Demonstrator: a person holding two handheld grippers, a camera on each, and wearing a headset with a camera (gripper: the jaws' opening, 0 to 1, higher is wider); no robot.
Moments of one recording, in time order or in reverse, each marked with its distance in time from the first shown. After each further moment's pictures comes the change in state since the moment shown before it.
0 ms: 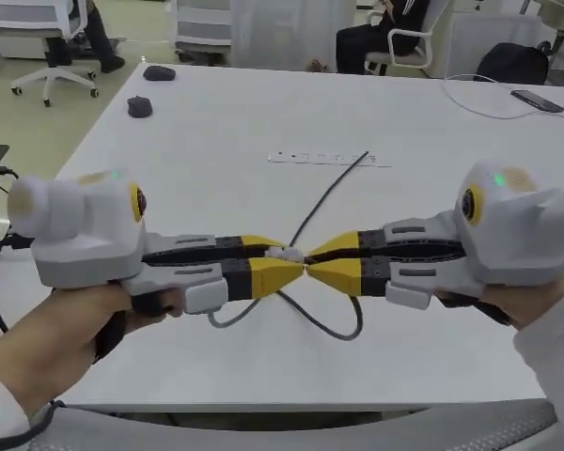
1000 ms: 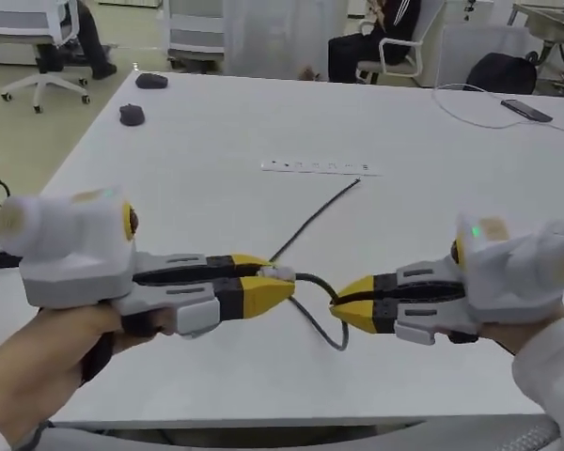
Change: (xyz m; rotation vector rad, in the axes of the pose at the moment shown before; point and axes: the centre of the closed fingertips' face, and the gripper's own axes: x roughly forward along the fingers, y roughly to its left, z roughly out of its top) left arm -0.006 0.001 -0.003 -0.029 0.003 0.010; right arm -0.023 -0.025 -0.070 0.060 0.224 -0.135
